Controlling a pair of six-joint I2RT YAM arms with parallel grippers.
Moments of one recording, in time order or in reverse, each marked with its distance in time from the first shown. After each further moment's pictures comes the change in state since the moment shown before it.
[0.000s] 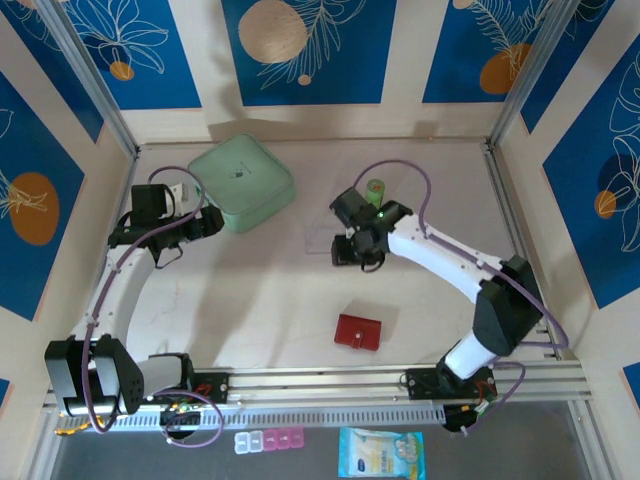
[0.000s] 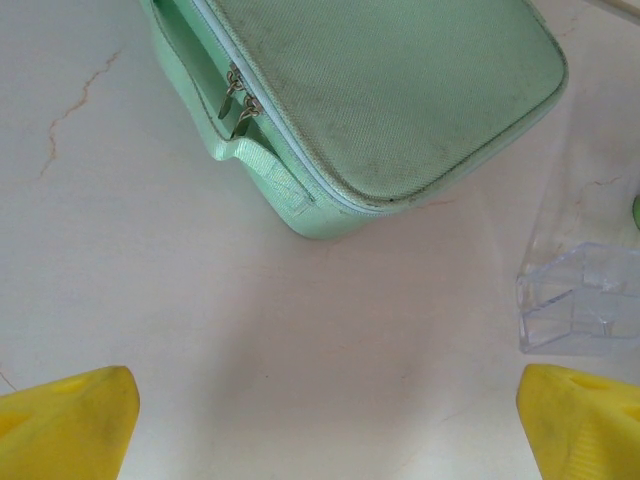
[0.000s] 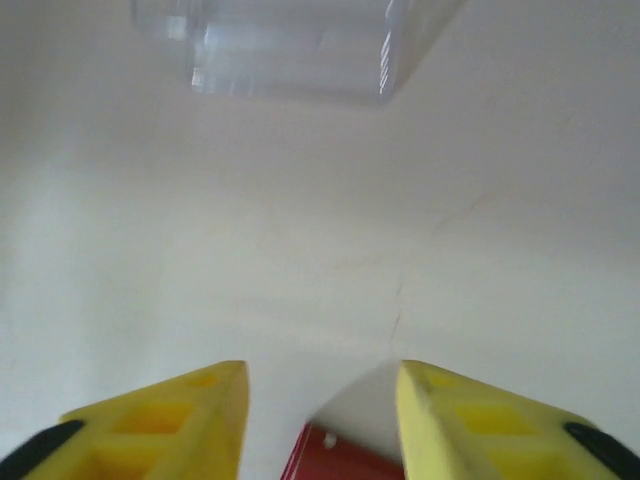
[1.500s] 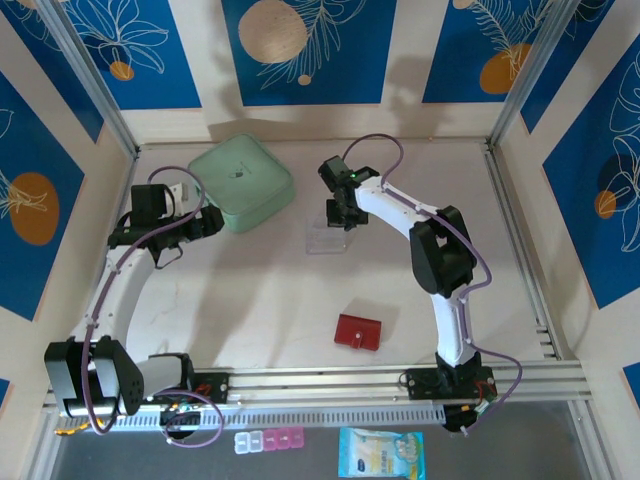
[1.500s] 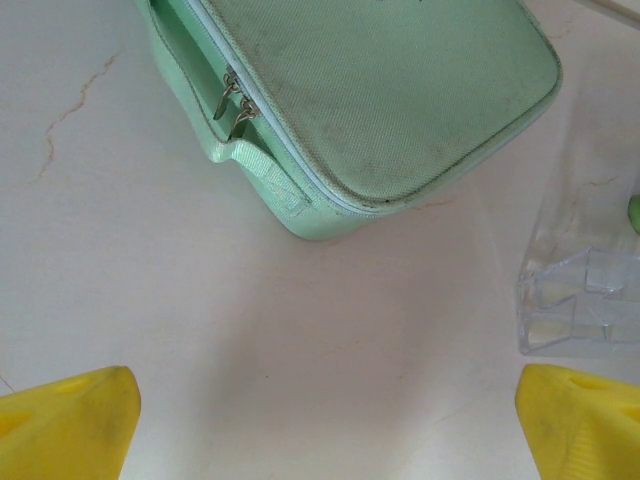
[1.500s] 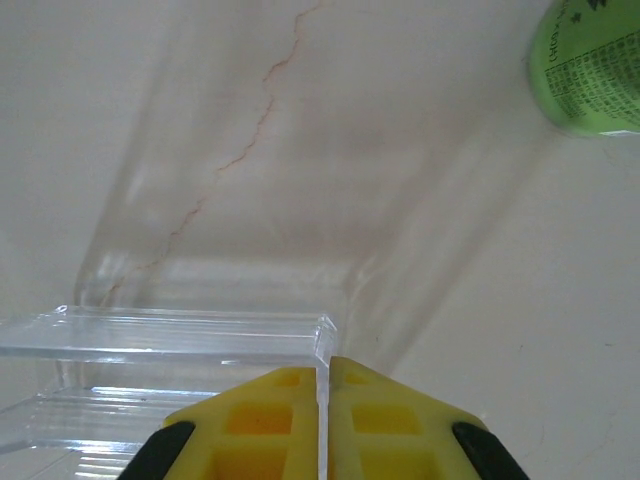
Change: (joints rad) left arm -0.002 -0.005 0.000 0.000 0.002 -0.001; right arm -0.181 0.545 0.470 0.040 0.149 -0.092
